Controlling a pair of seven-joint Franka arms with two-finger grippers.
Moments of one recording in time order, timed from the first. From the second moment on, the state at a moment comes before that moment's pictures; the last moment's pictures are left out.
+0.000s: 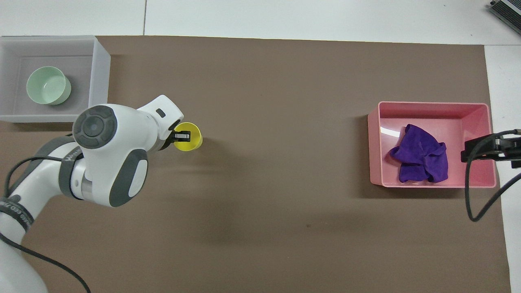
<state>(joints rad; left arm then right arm) -0.33 0.14 0.00 -2.01 -0.06 2.33 -0.23 -0.02 -0.09 -0.02 -1.63 -0.02 1.45 0.10</state>
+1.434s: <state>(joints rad) 0.31 0.66 -0.09 -1.18 -0.06 2.05 0.09 -0.02 -0.09 -0.02 -1.62 -0.02 1.48 0.10</state>
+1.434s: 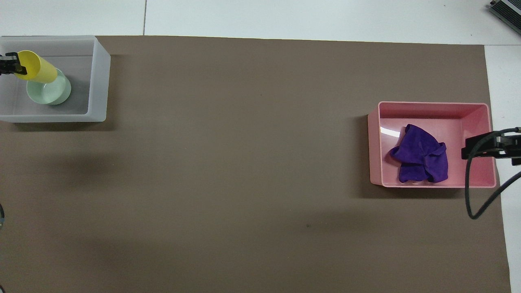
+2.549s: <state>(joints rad) 0.34 0.67 -0.08 -1.29 -0.06 2.16 0.09 0.01 -0.09 -0.07 -1.62 -0.02 1.50 0.10</state>
